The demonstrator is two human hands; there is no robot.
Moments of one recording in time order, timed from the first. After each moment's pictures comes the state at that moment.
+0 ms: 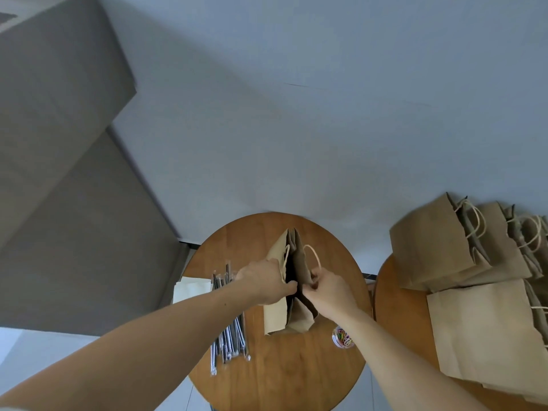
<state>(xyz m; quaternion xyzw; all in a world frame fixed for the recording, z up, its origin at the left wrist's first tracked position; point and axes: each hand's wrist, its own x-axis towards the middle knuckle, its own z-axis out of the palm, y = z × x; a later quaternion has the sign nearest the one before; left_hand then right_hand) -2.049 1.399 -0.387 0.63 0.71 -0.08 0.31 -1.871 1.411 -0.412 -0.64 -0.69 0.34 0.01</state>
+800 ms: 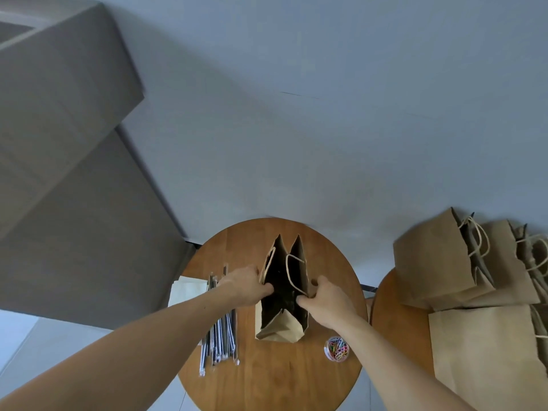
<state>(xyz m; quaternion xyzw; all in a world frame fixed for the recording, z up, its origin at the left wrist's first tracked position) -2.063 1.399 -0.424 0.54 0.75 -0.02 0.37 -1.848 1.423 -0.406 -0.63 -0.69 0.36 -0.06</state>
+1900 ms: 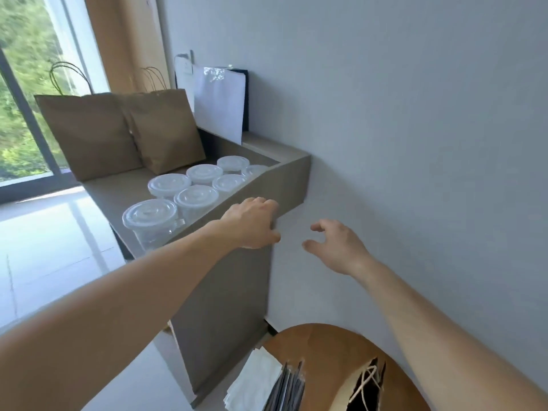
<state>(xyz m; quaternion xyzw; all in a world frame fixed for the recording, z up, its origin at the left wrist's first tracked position) -2.240 1.322 -0.110 0.50 0.86 0.08 0.00 -2.084 1.457 -0.135 -0.29 -0.92 0.23 0.11</state>
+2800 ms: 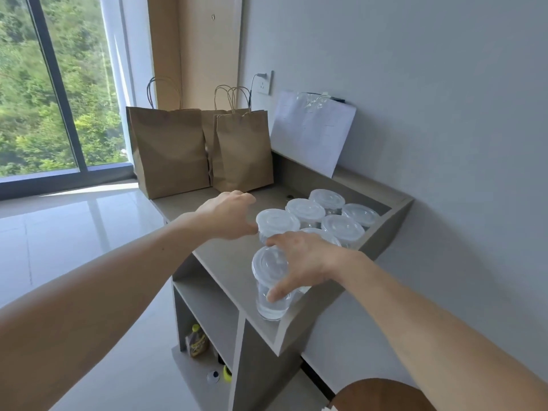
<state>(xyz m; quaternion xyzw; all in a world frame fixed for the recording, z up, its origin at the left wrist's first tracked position) -2.512 1.158 -0.091 0.42 0.90 0.13 -0.01 -2.346 1.275 -0.087 -0.10 -0.99 0.08 -0.10</state>
